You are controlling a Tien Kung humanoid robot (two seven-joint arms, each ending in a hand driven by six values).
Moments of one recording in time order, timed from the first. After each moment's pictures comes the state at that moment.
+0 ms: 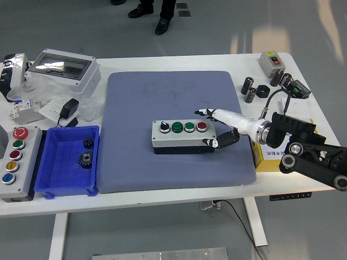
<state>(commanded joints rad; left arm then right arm) 0.00 0.14 -1.44 -0.18 1.64 -0.02 0.29 0.82 -0.60 0.29 1.38 -1.27 -0.04 -0.12</state>
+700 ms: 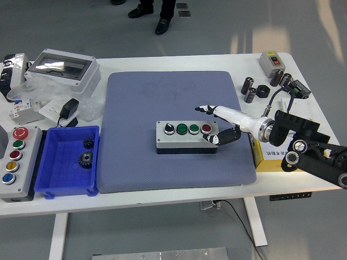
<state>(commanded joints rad) 0.00 0.14 -1.45 -0.18 1.65 -0.02 0.29 0.81 -0.62 0.34 1.40 -1.23 -0.02 -0.09</state>
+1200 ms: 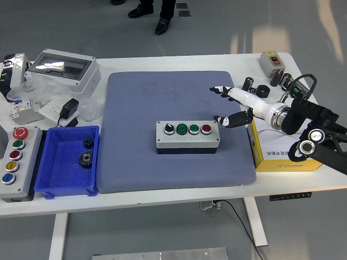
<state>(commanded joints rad) 0.00 0.13 -1.46 -0.18 1.66 -0.02 0.29 0.81 -0.69 0.46 1.52 -1.19 -0.03 -0.30</state>
